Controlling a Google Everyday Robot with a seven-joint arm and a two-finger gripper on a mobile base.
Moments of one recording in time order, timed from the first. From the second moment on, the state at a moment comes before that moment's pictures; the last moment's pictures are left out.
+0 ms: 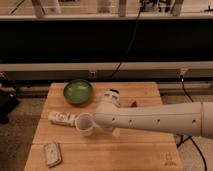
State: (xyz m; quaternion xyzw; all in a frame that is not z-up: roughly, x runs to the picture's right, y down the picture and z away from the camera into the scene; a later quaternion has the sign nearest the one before) arm 0.011 0.201 0.734 -0.23 -0.11 -0.38 0.89
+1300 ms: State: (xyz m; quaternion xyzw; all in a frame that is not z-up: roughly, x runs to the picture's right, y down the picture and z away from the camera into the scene) arm -0.006 0.163 0.717 -0.23 -0.14 -0.40 0.88
